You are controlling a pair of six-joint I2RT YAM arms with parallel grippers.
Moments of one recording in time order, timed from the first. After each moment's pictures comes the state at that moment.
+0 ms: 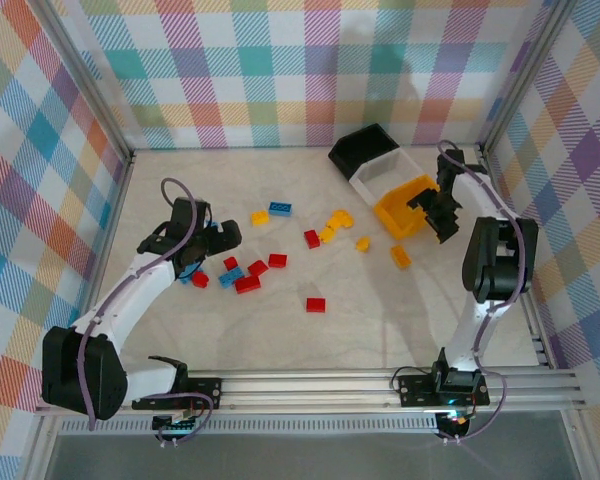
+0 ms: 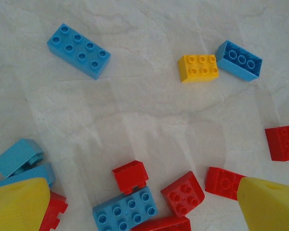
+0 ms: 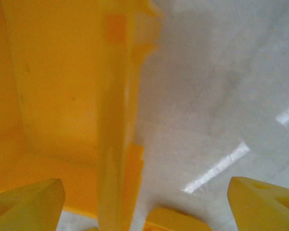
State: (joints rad) left arm -0.25 1.24 0.91 -0.54 -0.07 -0.51; right arm -0.04 1.97 1.58 -0.96 -0.08 0.87
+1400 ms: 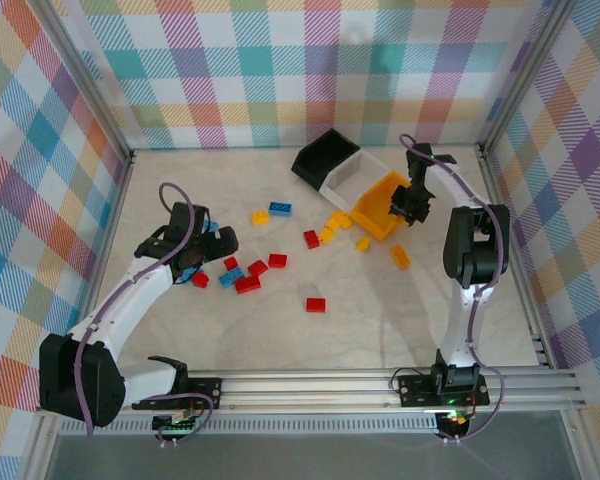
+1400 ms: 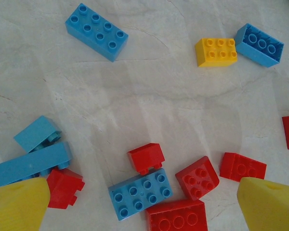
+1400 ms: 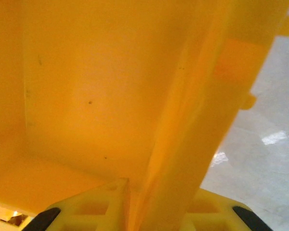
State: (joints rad) left arm -0.25 1.20 0.89 -0.61 -0.09 -0.51; right arm 0.10 2.12 1.75 -1.02 -0.14 0.61
